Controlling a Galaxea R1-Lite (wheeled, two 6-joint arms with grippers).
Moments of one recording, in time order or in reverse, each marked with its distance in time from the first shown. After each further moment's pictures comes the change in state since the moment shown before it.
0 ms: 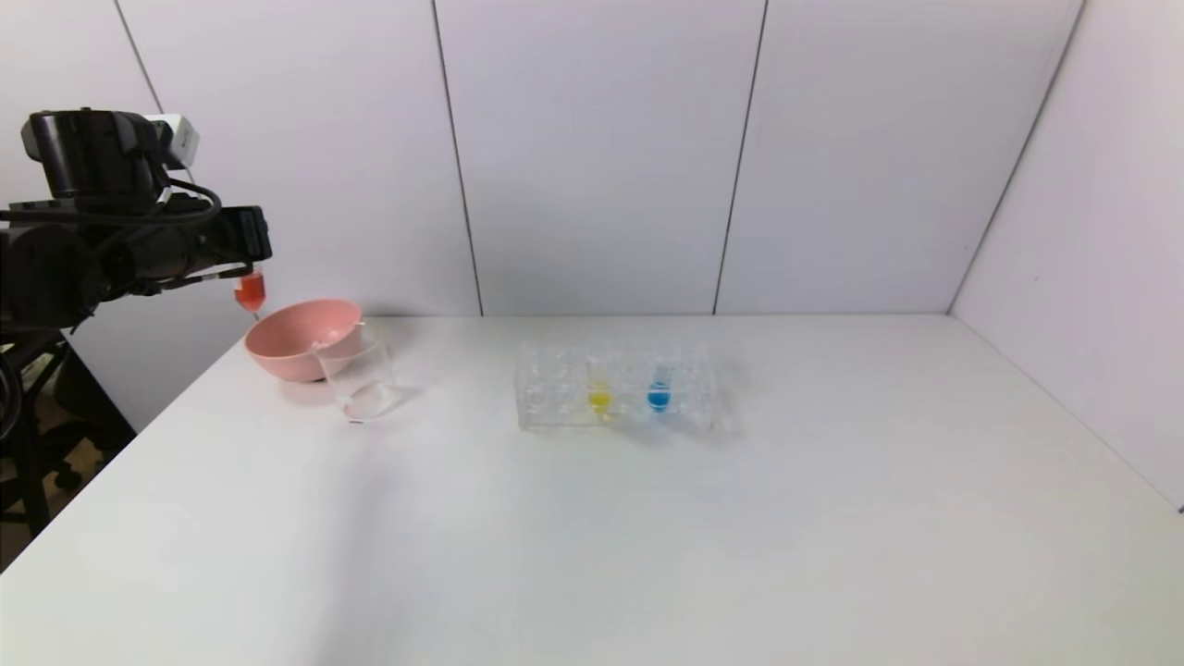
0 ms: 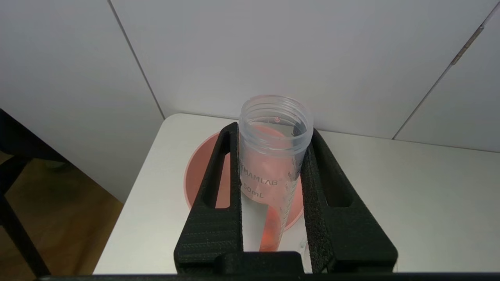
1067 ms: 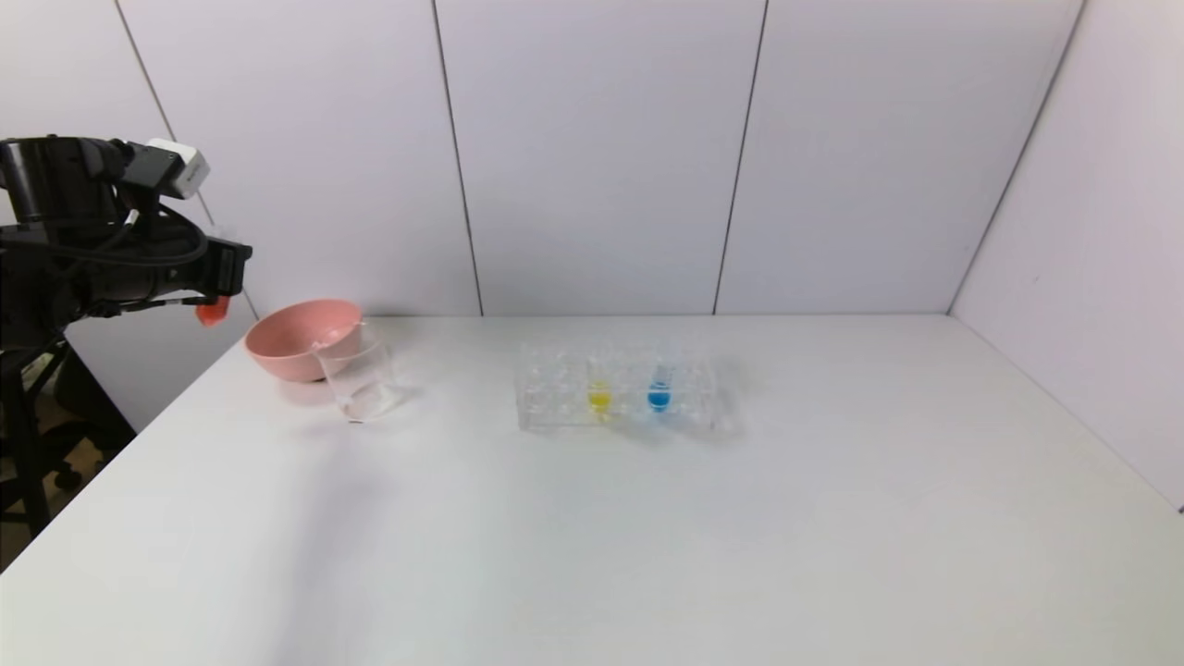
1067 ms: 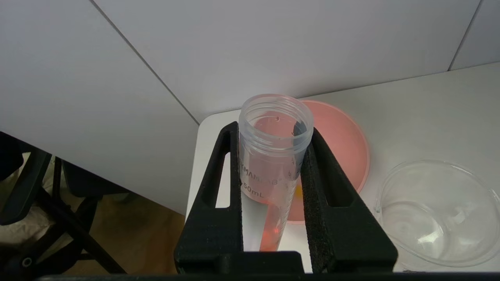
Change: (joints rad) left arm 0.088 0.010 0.050 -0.026 -0.157 0.339; right arm 0.000 0.000 0.000 0.000 0.000 0.000
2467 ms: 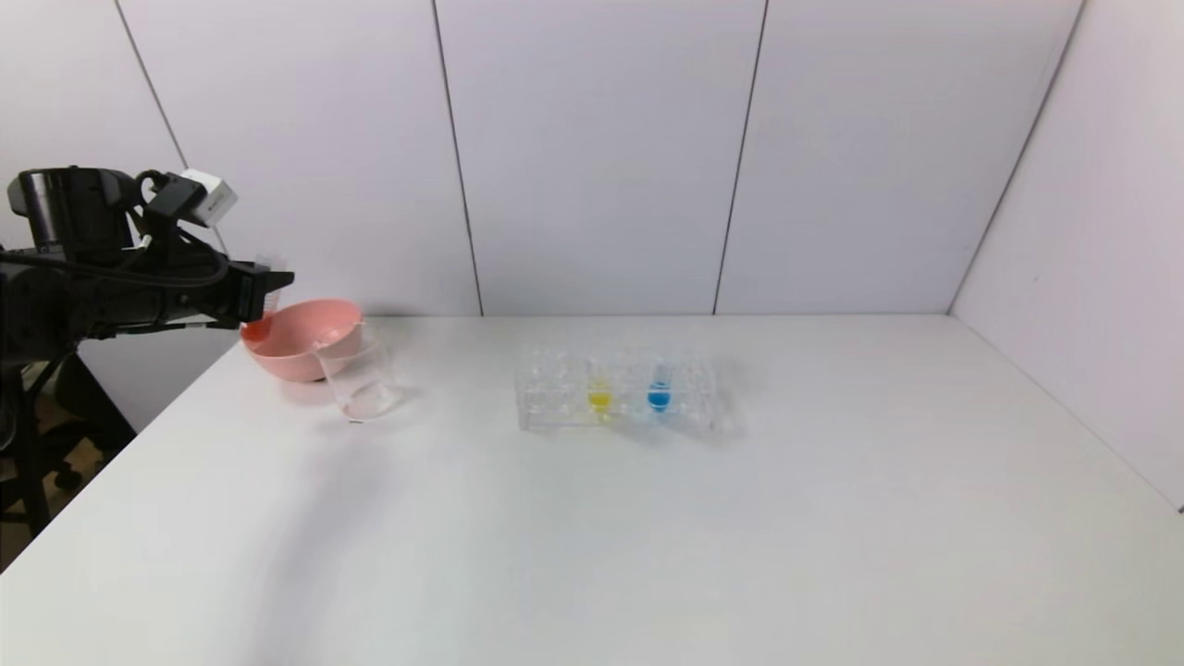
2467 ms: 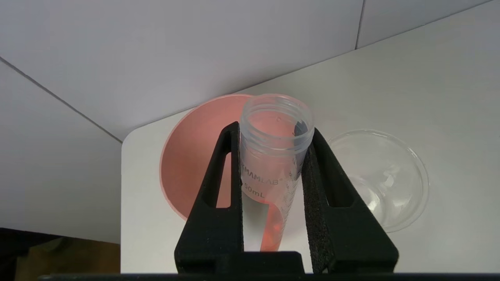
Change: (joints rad) left arm 0.023 0.052 0.014 0.014 -0.302 0.025; right arm 0.000 0.000 0.000 0.000 0.000 0.000
